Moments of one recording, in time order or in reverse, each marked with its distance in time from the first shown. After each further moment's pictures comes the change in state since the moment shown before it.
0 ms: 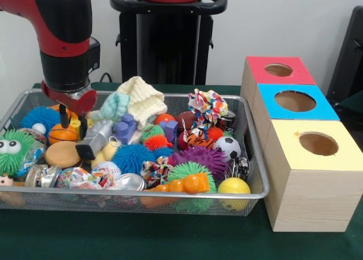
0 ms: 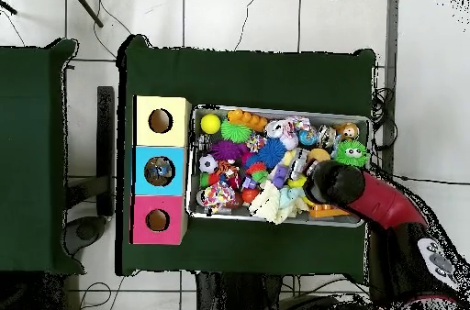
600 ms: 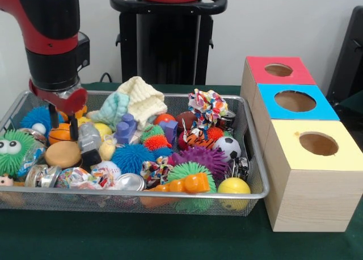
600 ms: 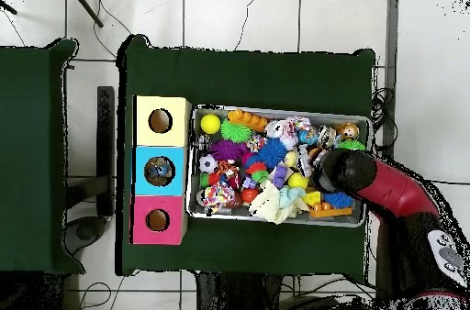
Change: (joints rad) arm 0.000 -0.001 0.010 -0.098 -0.001 0.102 0.000
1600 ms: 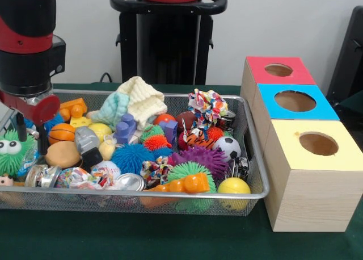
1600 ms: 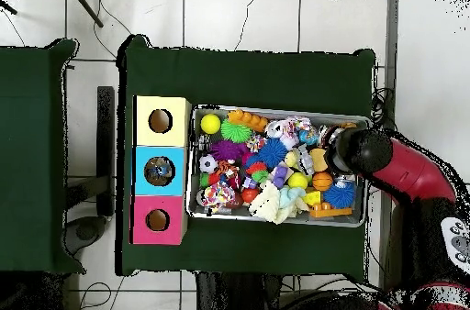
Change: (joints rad) arm 0.000 0.022 0.003 -0.141 -0.005 0.002 0.000
